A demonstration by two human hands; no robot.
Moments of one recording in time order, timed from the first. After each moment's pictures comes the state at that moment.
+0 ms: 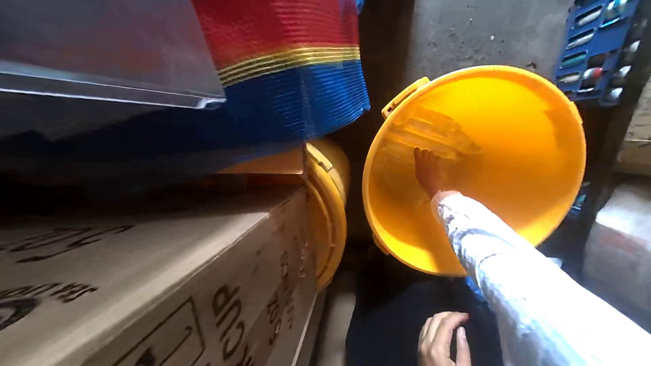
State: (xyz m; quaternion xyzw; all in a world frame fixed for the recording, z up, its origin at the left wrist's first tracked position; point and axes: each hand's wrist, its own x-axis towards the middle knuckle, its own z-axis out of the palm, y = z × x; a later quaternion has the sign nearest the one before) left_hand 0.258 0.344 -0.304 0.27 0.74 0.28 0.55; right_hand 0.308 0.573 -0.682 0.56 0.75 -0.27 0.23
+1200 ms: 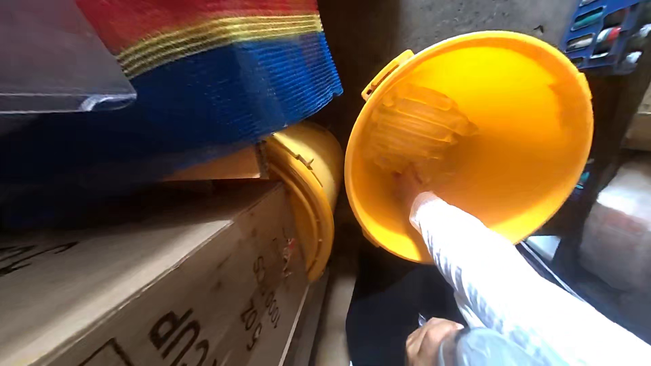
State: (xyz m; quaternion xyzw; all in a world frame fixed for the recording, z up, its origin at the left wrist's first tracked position) left_hand 0.245 0.350 -0.299 0.29 0.66 0.44 0.54; right_hand 0.268 0.504 -0.649 0.80 -0.07 -0.59 -0.09
